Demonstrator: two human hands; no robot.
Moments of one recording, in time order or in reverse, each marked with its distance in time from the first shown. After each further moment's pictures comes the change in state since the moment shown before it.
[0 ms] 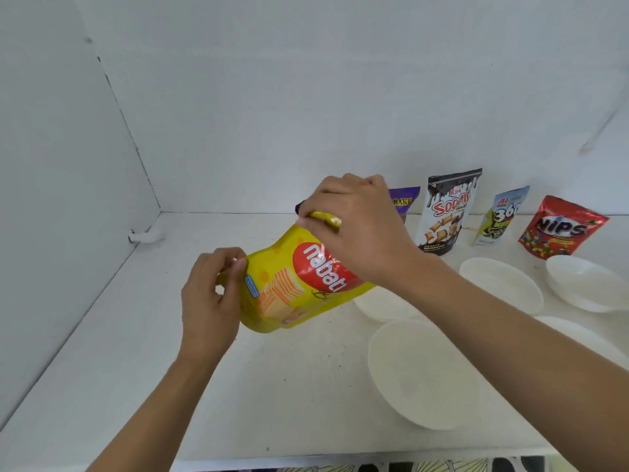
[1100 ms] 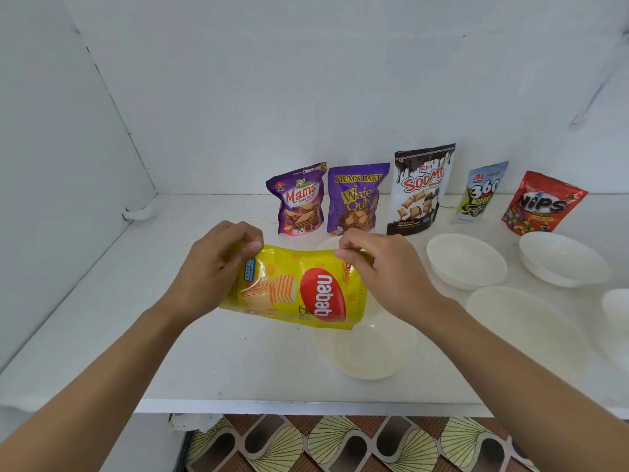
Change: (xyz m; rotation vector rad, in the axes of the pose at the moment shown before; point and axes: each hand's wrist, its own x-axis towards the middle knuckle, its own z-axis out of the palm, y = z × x) left_hand -0.026 0.071 0.031 0.217 -0.408 0.186; right_hand -0.148 0.074 -0.033 0.269 -0.154 0.262
